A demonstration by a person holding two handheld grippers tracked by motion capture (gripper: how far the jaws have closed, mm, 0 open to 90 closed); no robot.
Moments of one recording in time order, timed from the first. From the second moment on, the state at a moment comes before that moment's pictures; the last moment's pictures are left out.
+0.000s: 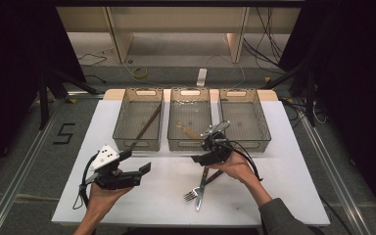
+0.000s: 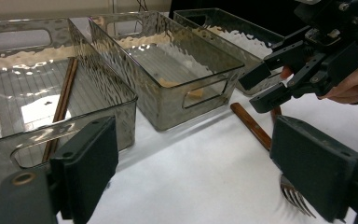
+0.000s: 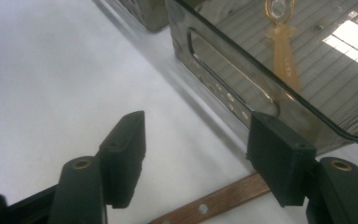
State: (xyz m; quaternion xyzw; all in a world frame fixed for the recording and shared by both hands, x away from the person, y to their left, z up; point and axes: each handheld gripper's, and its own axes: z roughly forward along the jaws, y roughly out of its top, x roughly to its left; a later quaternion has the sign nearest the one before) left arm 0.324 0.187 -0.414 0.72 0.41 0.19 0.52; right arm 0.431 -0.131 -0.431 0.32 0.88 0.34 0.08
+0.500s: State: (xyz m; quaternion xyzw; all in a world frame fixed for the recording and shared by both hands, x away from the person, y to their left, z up) left arm 0.324 0.187 -0.413 0.72 0.41 0.19 0.53; right arm 0.437 -0.132 -0.451 0.33 0.89 0.31 0.08
